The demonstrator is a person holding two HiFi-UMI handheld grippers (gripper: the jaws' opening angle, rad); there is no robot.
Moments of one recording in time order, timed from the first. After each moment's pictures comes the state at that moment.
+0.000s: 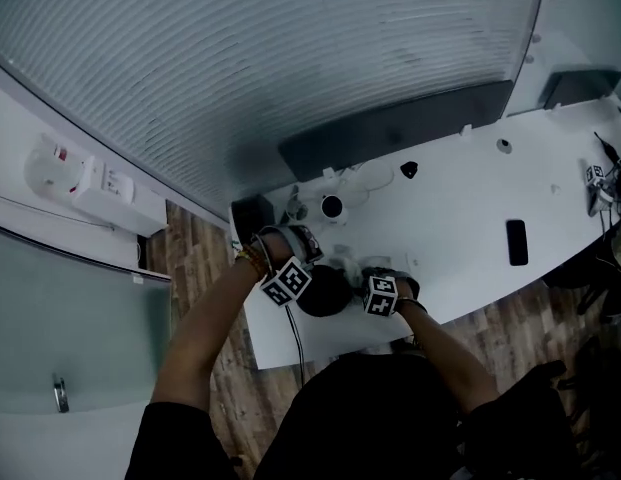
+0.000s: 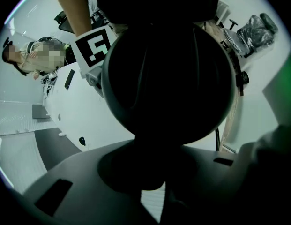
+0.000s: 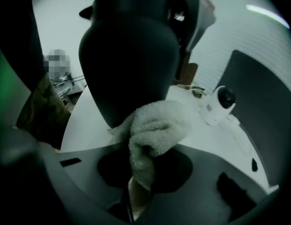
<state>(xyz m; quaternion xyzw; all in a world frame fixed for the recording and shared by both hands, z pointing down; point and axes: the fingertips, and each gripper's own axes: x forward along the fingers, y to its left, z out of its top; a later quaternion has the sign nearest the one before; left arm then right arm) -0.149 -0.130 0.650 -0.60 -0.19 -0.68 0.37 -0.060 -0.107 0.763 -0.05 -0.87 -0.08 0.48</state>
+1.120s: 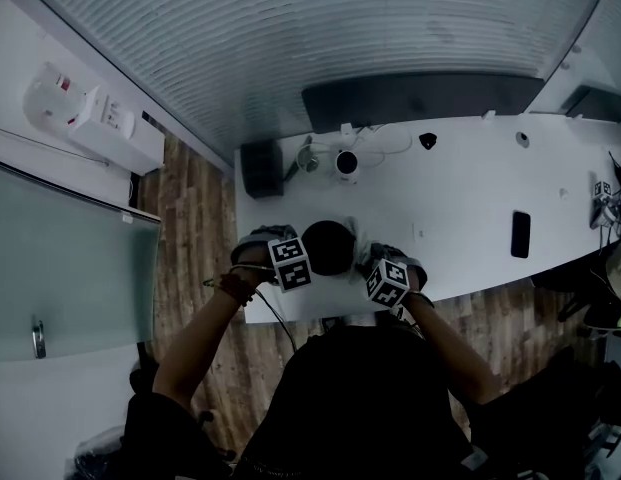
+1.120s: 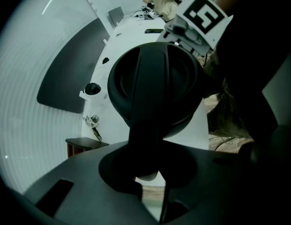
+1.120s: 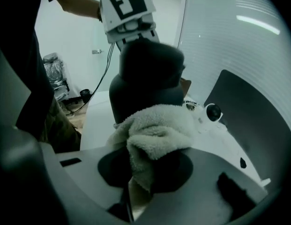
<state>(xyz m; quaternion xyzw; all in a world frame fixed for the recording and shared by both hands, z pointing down) -0.190 -0.053 0.638 -0.66 0.24 -0.70 -0.10 -0.063 -0.077 0.700 -0.01 -0.89 -0.08 0.45</state>
